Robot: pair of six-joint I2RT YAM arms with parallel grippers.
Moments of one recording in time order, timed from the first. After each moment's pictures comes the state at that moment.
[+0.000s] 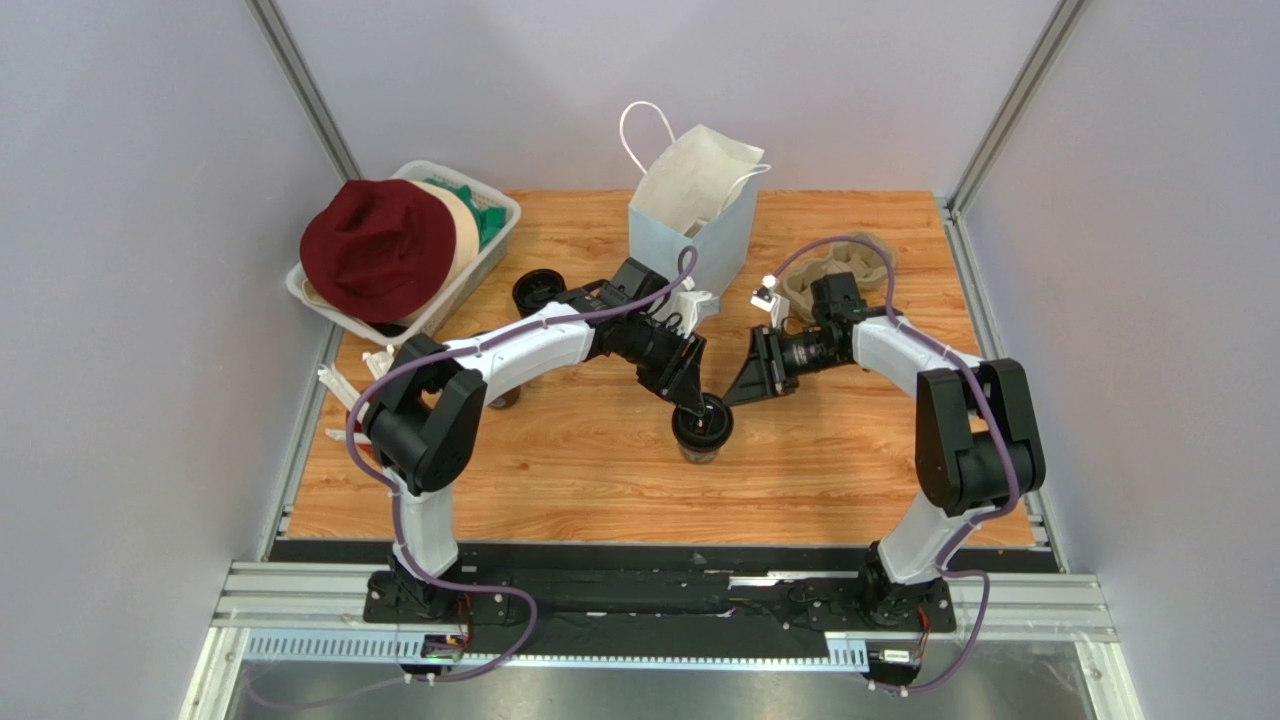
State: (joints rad) left arm -0.70 1.89 1.39 -0.48 0.69 -0.10; right arm 0.17 1.70 1.03 -0.54 -1.05 -0.07
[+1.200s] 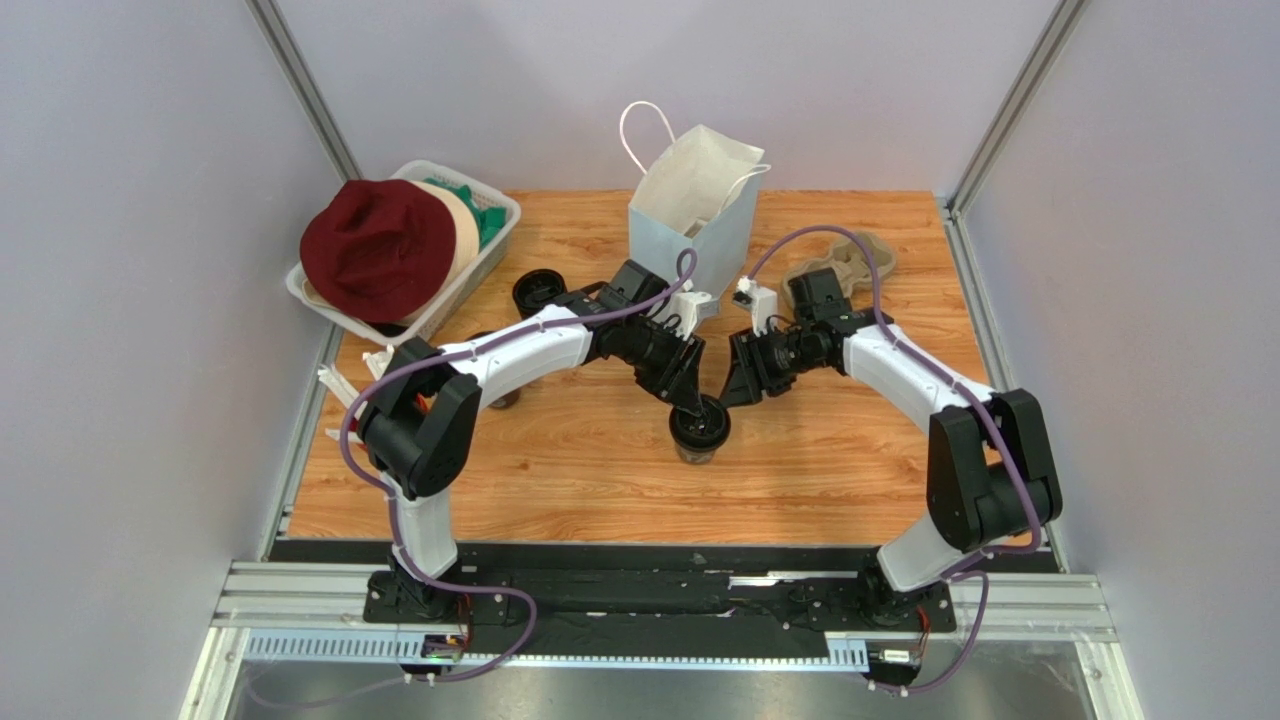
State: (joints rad) left arm -0.71 1.87 1.38 -0.48 0.64 -0.10; right arm 0.30 1.57 1.03 -0.54 -0.70 -0.08
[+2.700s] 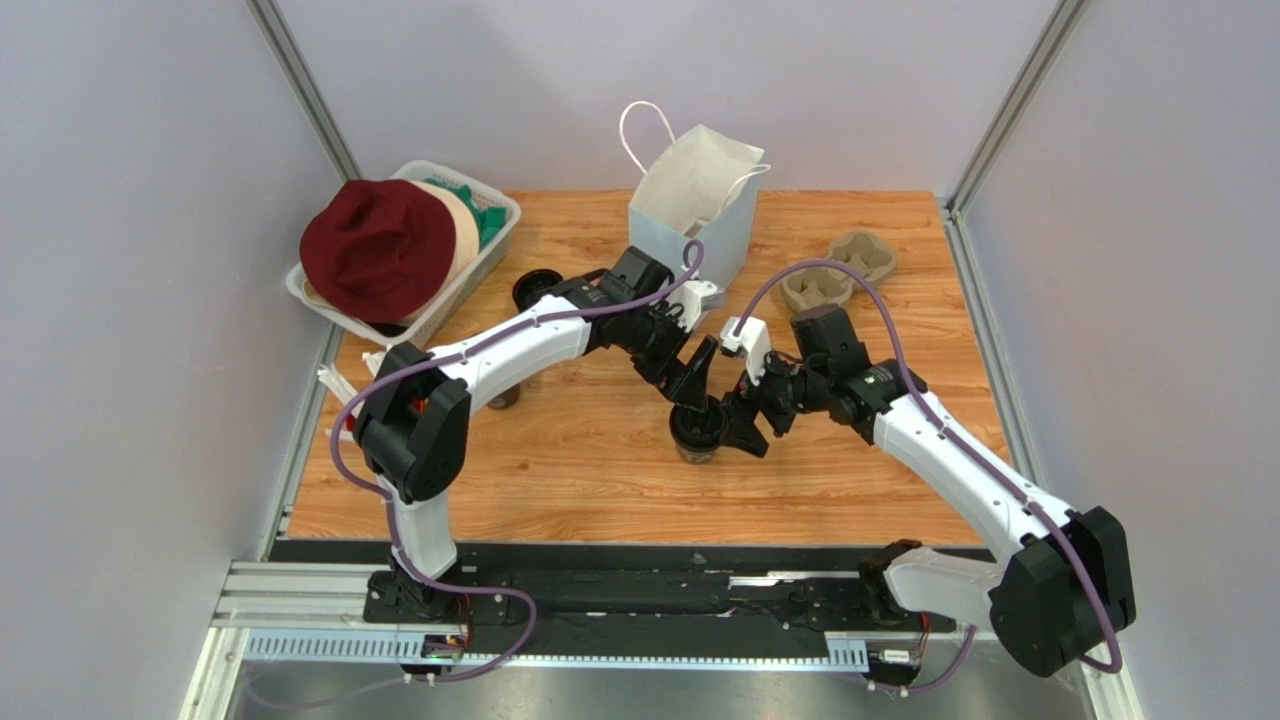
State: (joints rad) left arm -0.72 1.85 1.46 -0.57 0.56 0.00; right arm 0.47 1.17 0.86 -0.56 -0.54 -0.38
